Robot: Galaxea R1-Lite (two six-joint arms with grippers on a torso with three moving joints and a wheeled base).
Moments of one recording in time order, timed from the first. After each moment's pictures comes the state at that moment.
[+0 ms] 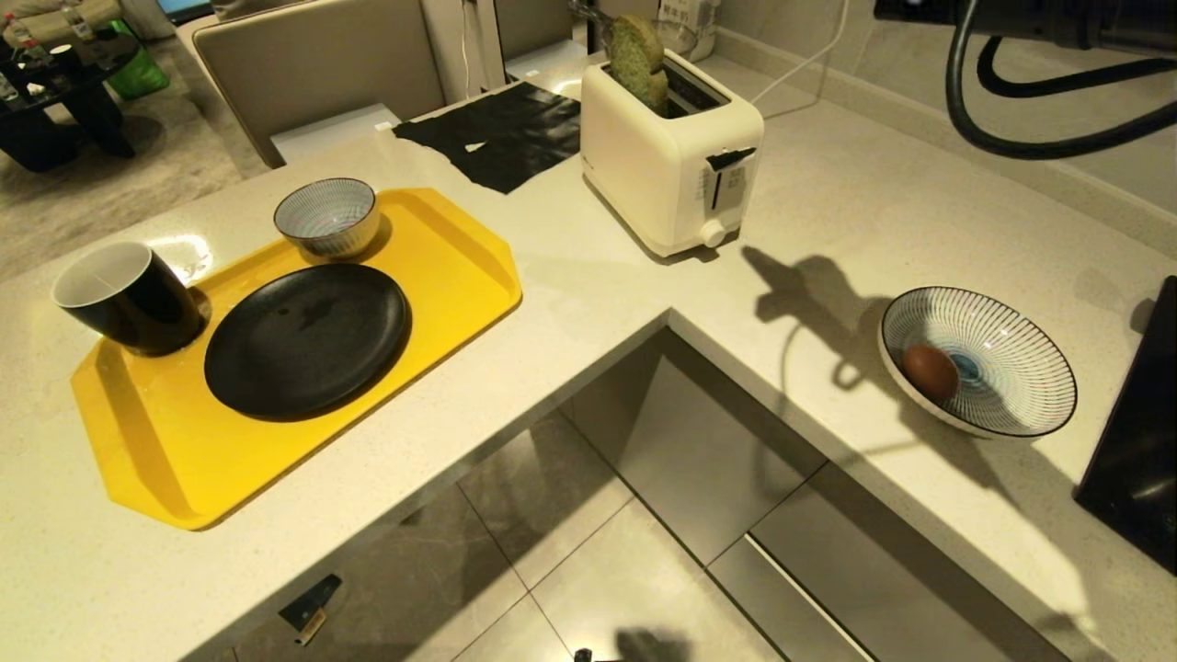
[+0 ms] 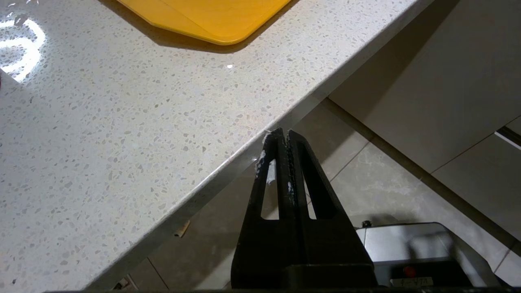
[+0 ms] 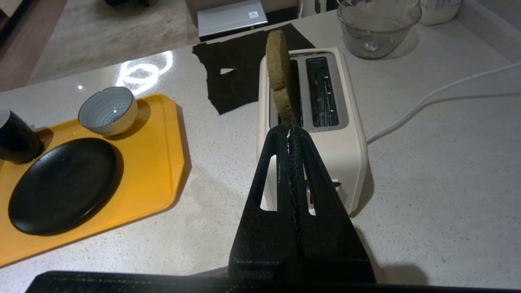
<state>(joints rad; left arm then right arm) 0.00 0.00 0.00 0.00 -0.02 0.06 0.48 1.72 -1.96 0.09 0.01 -0.02</state>
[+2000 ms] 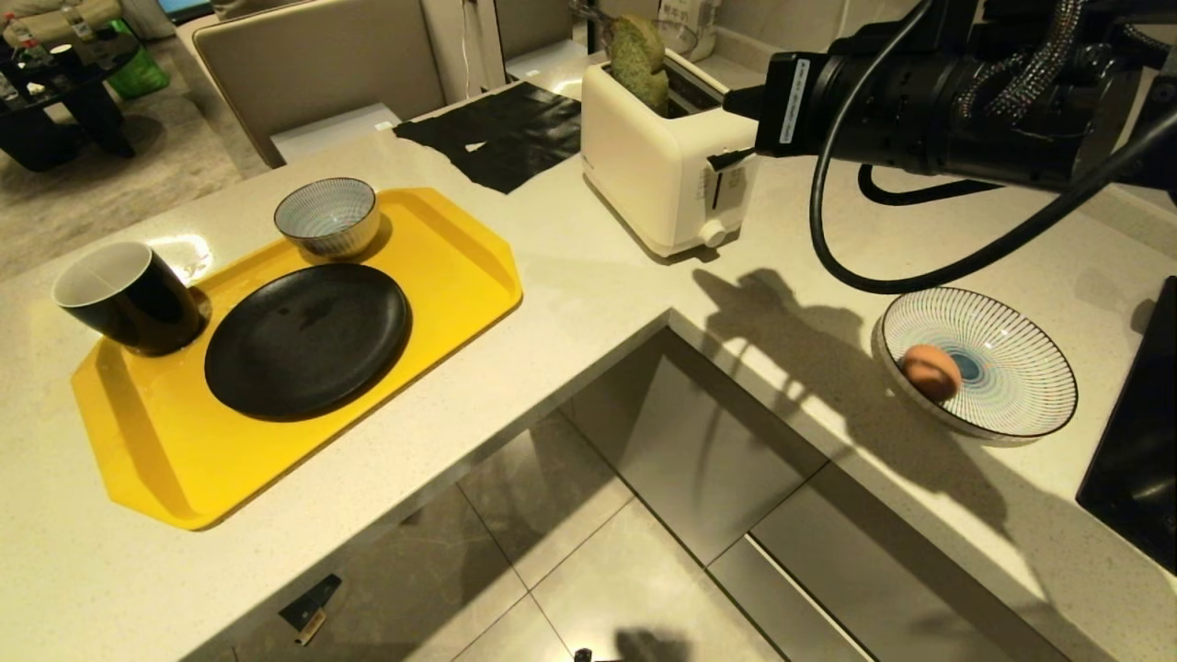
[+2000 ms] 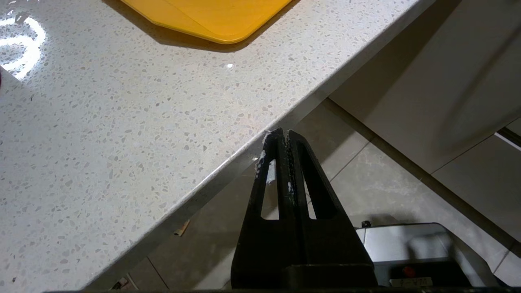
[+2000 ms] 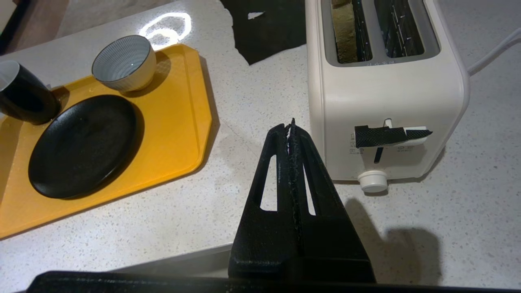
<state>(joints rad) 0.00 0.00 0.00 0.00 -0.01 0.05 0.57 1.76 -1.75 -0.04 -0.03 0.03</state>
